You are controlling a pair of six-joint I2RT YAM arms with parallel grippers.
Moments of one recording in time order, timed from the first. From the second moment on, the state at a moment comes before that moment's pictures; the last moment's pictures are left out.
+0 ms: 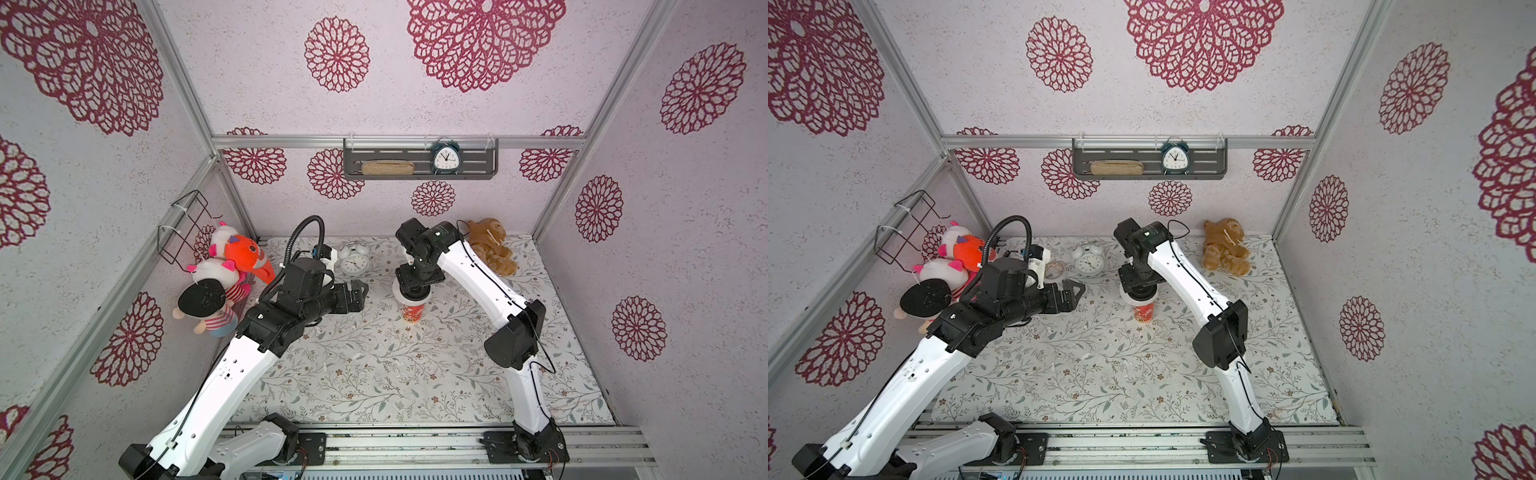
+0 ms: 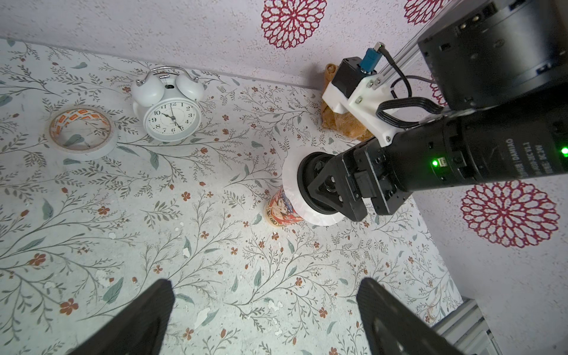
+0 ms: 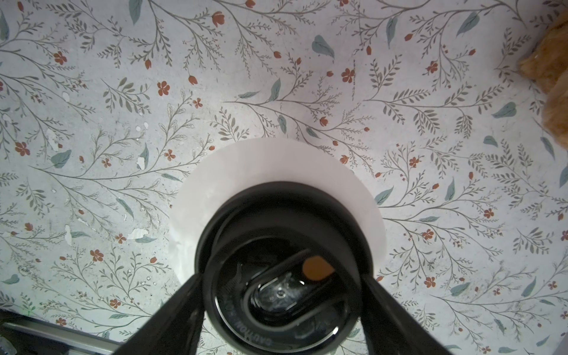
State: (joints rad) left arm -0.50 1.10 1.23 -0.72 0.03 -0.45; right arm 0.69 2.15 2.37 -1.50 0.10 0.31
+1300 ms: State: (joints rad) left arm -0.52 1.53 1.64 -0.85 0.21 -0.34; right arm 0.36 1.53 1.78 -1.17 0.02 0.44
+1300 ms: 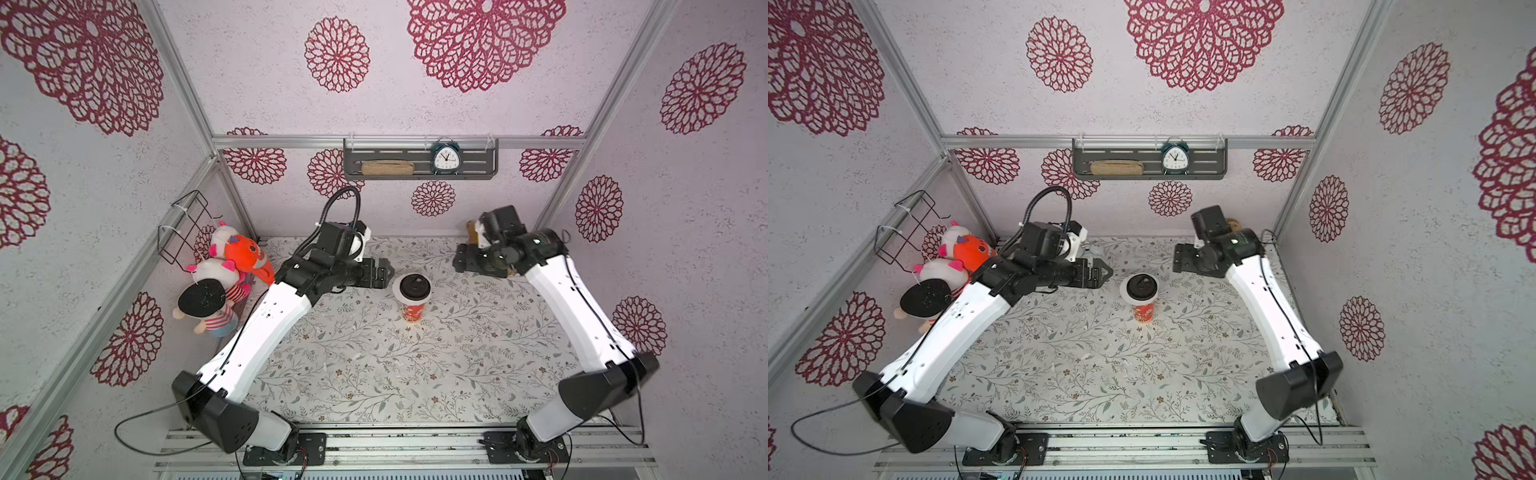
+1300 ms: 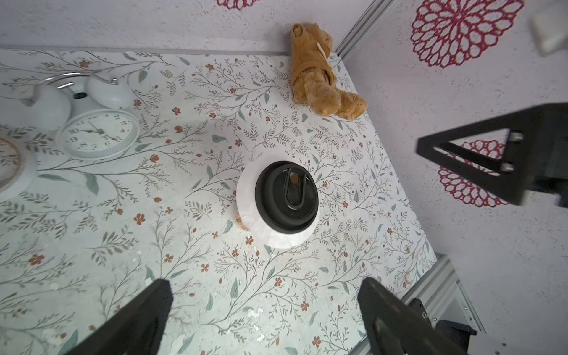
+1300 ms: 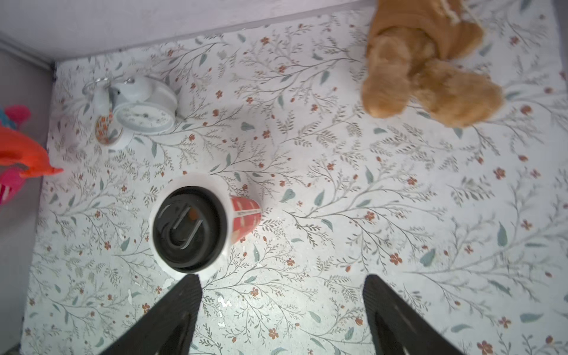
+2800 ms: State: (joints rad) left arm -0.59 2.08 2.13 -1.14 0.14 -0.18; right arm 0.24 1.35 1.24 -0.93 -0.14 0.46
